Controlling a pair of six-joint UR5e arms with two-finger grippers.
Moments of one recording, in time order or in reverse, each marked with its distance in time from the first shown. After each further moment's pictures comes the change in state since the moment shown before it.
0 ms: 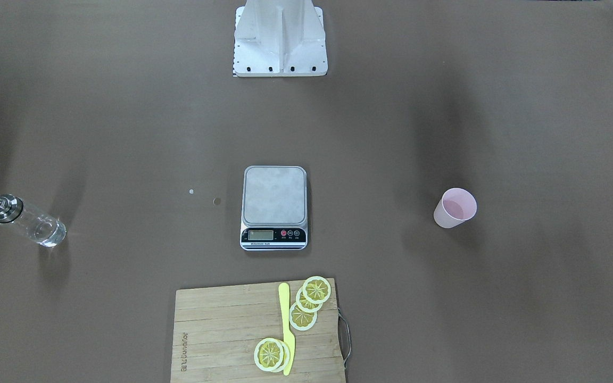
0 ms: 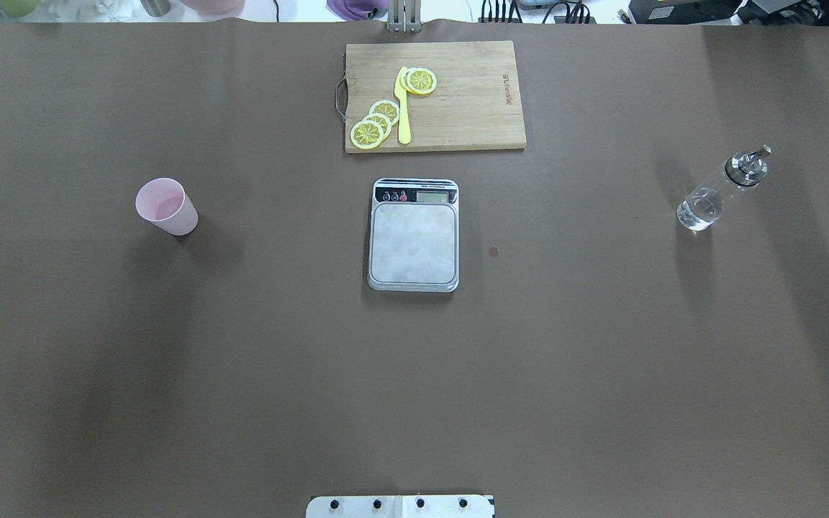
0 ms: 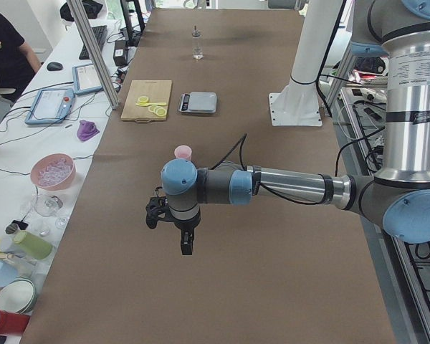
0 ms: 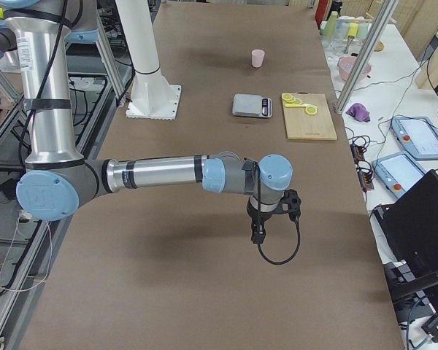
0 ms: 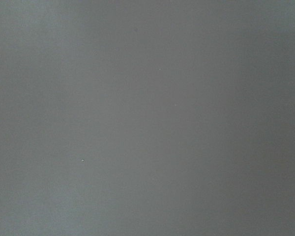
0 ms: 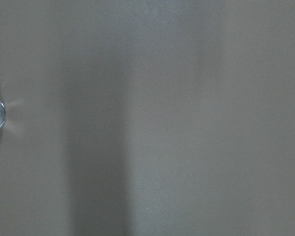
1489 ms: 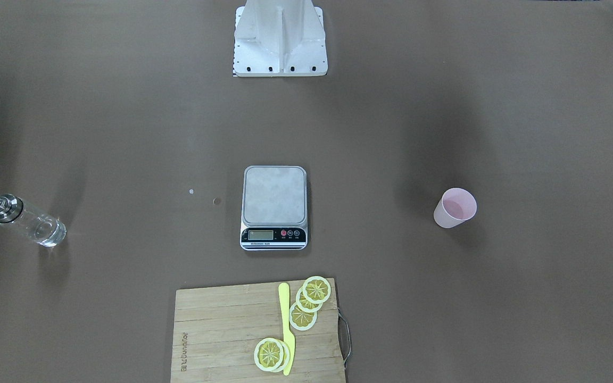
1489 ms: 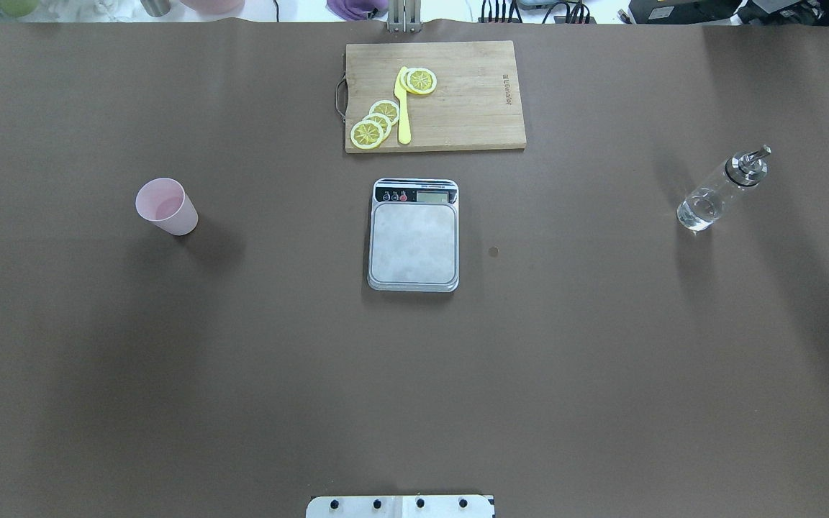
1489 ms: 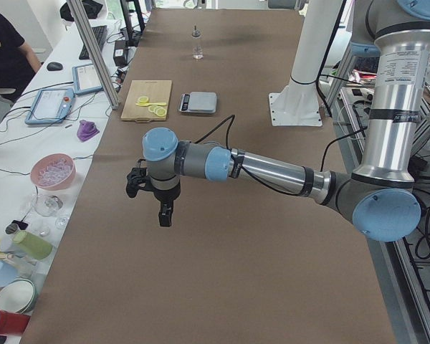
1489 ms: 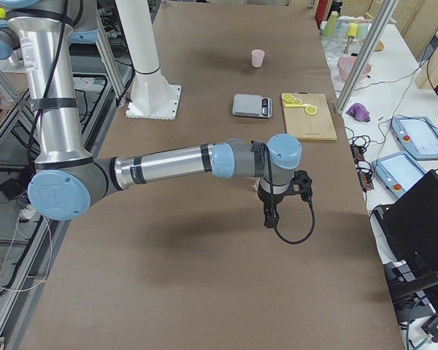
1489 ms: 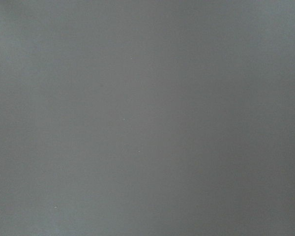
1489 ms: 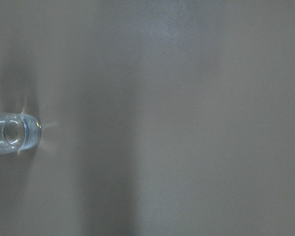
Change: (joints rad) left arm 0.071 -0.142 -0.016 -0.002 -0.004 -0.140; right arm -0.007 0.049 0.047 -0.001 0.001 -0.004
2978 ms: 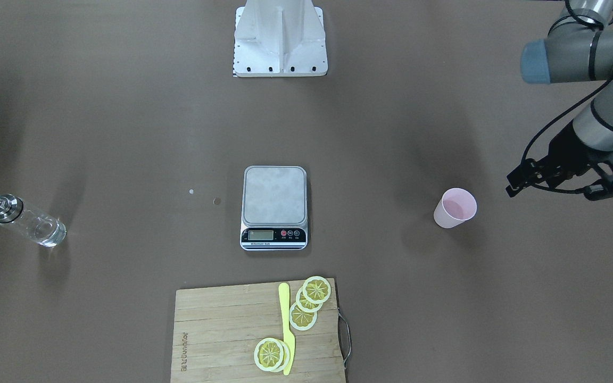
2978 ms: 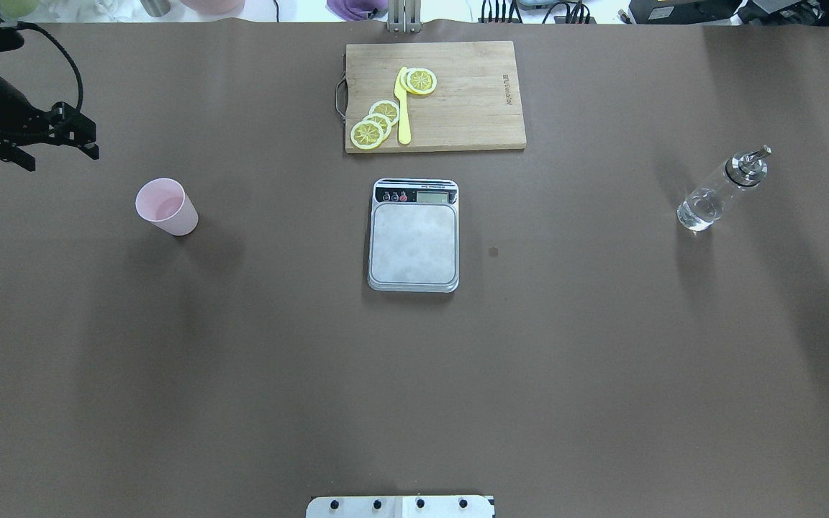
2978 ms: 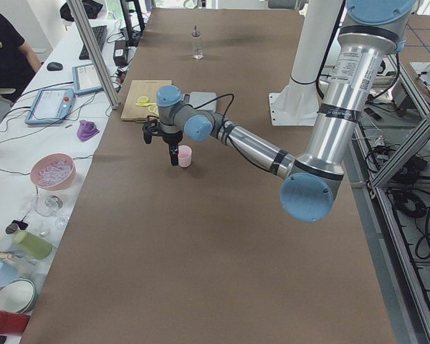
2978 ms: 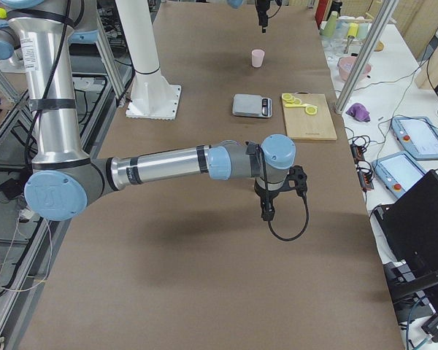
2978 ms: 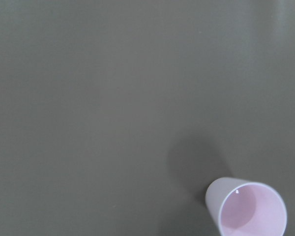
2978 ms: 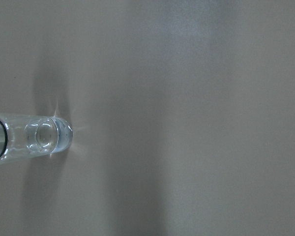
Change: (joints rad) left arm 0.444 -0.208 0.024 -0.217 0.127 -0.749; right arm -0.027 -0.024 0.006 0.071 0.083 0.068
